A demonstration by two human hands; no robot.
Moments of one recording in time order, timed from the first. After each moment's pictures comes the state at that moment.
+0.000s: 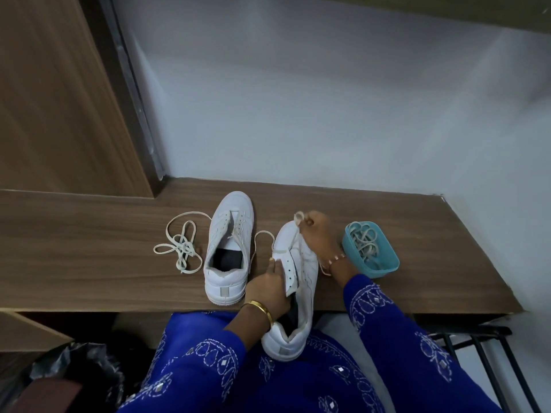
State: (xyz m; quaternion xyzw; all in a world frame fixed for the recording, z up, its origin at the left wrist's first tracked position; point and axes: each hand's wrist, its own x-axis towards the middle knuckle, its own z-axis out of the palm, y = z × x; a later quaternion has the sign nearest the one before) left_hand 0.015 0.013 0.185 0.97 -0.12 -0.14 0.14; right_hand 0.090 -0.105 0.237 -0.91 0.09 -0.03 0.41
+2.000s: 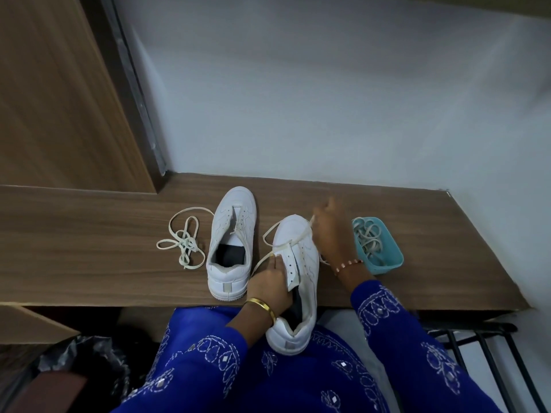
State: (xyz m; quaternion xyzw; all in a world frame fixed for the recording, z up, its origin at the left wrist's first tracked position) left_hand 0.015 0.013 0.181 0.98 -0.10 -0.12 0.15; right_hand 0.089 -0.154 0.170 -1.00 0.03 -0.03 0.04
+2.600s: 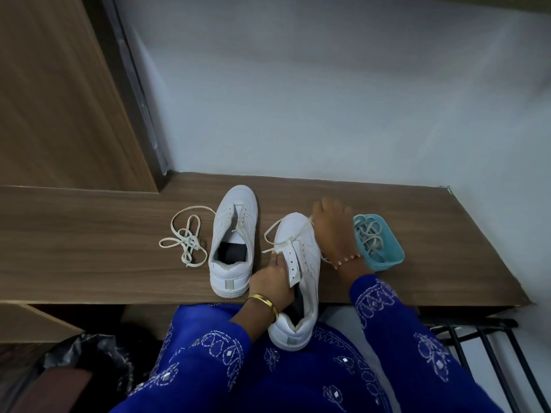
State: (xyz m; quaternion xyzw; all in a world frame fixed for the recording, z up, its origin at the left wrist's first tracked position) left_hand 0.015 0.013 0.181 0.98 -0.10 -0.12 0.14; right_hand 0.082 -0.125 0.229 -0.97 -0.07 -0.23 -0.07
